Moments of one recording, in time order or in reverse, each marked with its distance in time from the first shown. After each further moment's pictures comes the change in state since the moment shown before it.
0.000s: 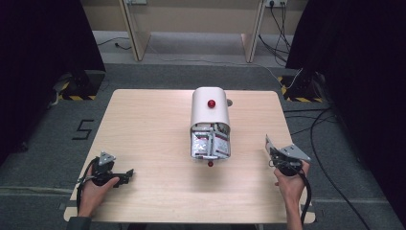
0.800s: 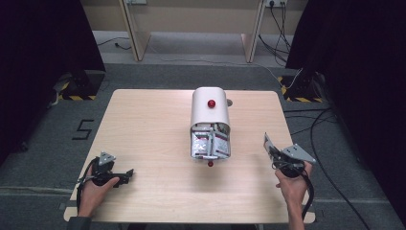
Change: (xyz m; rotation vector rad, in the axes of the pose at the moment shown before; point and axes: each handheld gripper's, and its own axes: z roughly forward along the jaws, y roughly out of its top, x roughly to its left) left arm 0.000 0.000 0.000 0.000 0.000 0.000; right arm 0.006 0.013 -0.022 -0.056 0.047 0.020
